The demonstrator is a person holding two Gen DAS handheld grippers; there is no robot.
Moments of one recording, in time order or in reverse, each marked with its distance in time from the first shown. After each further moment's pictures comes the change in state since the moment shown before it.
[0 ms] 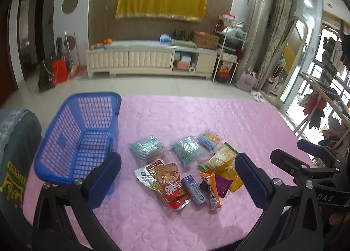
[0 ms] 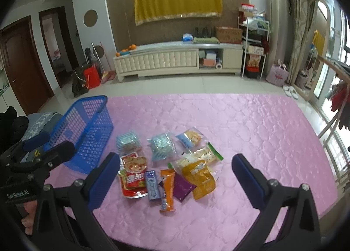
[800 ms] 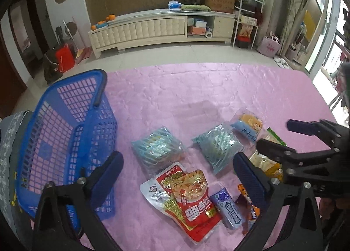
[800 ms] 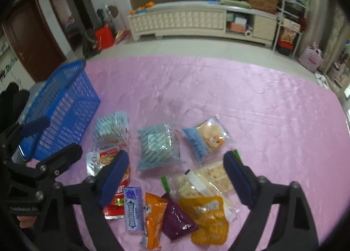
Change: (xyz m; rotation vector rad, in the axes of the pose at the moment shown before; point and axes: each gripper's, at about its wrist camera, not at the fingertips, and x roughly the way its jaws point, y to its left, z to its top) left arm 0.145 0.004 0.017 0.086 0.219 0.137; right arm 0.166 -0.009 0.023 -0.131 0.285 0.147
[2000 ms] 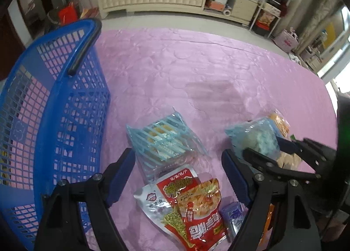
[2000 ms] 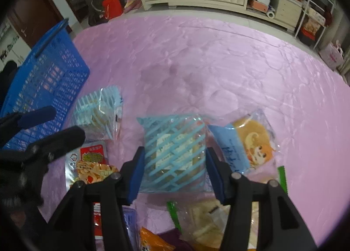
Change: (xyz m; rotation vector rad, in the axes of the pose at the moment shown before) left arm 0.080 0.023 0.025 -0.184 0.217 -0.025; right arm 0.080 -0.004 0.015 -0.029 0.152 0.059
